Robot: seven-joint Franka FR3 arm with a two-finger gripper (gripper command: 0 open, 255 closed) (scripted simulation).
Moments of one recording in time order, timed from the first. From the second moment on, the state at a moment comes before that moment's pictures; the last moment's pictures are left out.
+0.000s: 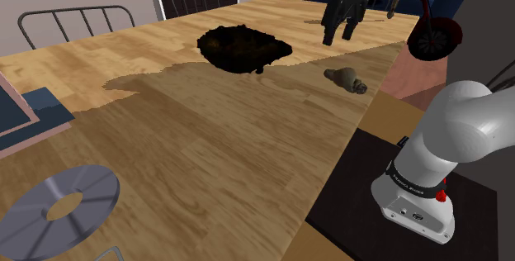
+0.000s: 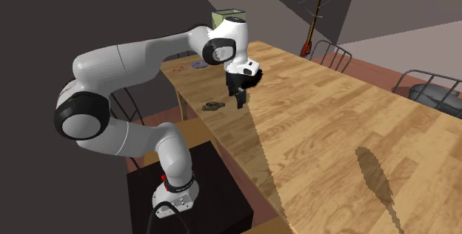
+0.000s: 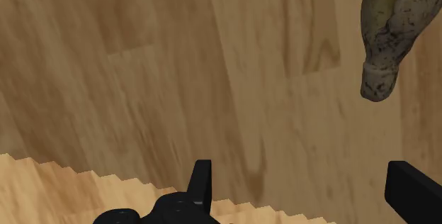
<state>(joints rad) -0.01 -0.83 0.03 -2.39 0.08 1.61 0.13</state>
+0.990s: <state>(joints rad) 0.06 -1.03 0.20 -2.55 0.23 1.52 0.31</state>
